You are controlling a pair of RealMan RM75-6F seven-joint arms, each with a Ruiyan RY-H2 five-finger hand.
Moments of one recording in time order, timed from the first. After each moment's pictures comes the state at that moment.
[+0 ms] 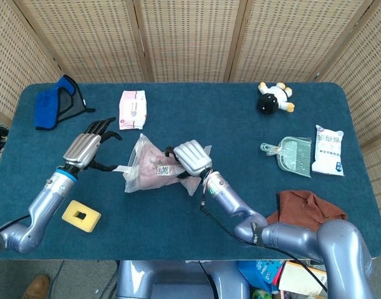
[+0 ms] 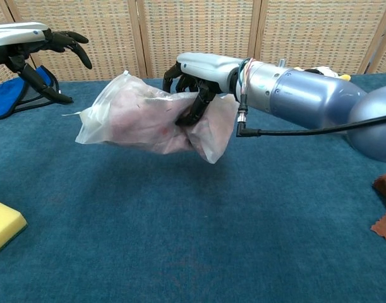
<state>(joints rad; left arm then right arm) -0.67 -1.27 -0.30 -1.50 1.25 0.83 -0.11 1.07 -1.73 0.31 -1.24 -1.09 0.84 -0.16</state>
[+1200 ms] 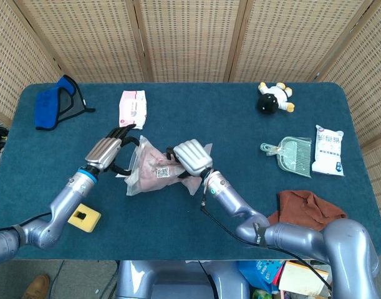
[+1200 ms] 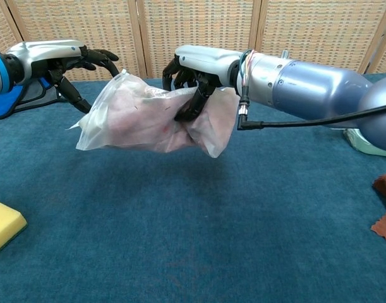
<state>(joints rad) -0.77 -1.34 -0.27 -1.51 1.12 0.78 -0.07 1.06 -1.70 0.32 -1.30 -1.08 0.84 -0.18</state>
